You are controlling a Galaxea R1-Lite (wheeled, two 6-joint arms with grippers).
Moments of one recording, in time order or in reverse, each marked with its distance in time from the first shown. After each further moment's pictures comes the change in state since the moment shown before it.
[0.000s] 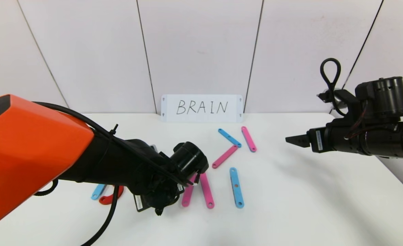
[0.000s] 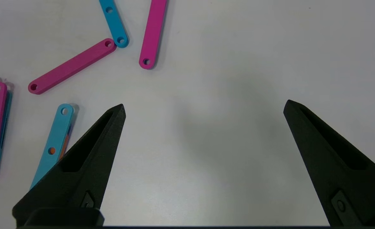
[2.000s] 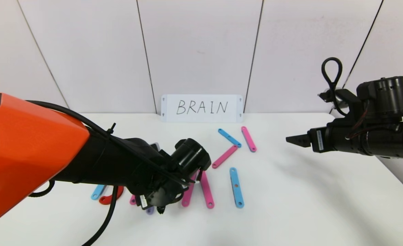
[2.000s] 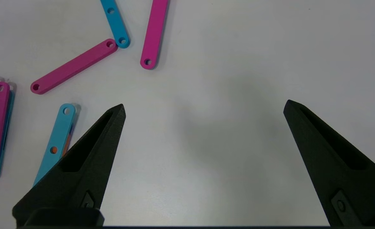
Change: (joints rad) left arm -0.011 -0.011 -0.009 -0.035 -0.038 0.002; right arm 0.000 -0.007 0.003 0.000 -0.001 0.001
